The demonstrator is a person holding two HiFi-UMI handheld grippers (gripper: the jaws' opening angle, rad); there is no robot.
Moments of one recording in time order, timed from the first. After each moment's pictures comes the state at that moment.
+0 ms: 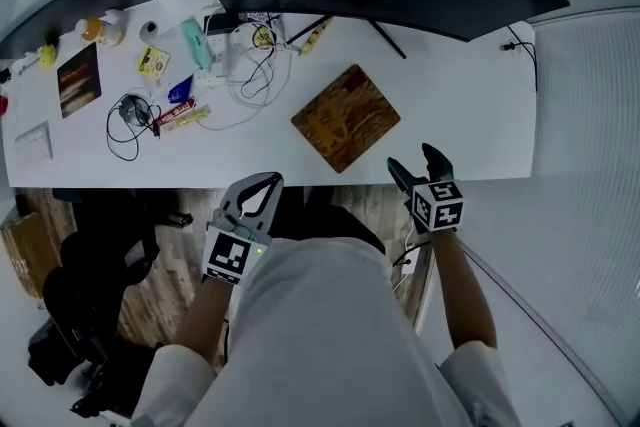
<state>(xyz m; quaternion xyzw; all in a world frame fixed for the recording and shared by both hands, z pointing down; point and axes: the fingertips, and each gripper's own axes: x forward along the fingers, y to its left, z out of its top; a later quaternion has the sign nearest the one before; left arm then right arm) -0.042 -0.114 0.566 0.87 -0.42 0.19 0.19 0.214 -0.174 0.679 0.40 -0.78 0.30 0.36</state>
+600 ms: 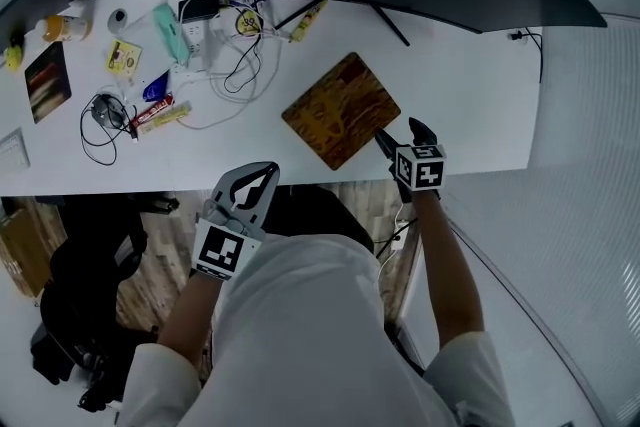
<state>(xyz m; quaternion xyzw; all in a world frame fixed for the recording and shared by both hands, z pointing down) -0.046 -0.152 0.605 0.88 -0.38 0.20 0.23 0.209 -0.216 0.786 0.41 -0.72 0.35 0.42</state>
